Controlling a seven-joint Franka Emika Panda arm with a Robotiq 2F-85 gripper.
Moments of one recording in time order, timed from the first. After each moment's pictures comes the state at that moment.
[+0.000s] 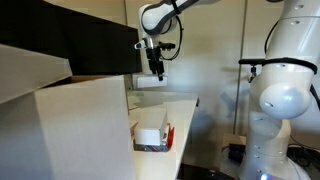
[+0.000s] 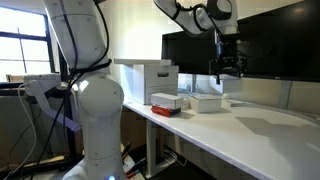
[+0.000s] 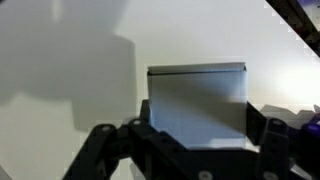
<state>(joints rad) -0.04 -0.23 -0.13 -2.13 -0.23 1.89 -0.95</state>
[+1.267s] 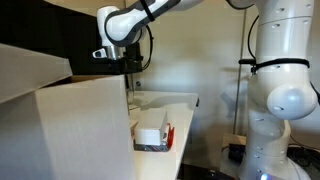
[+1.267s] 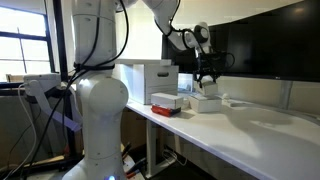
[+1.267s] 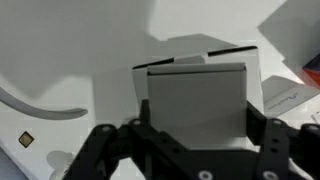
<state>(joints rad) 0.09 0.01 0.06 -1.98 -0.23 2.05 -0.77</state>
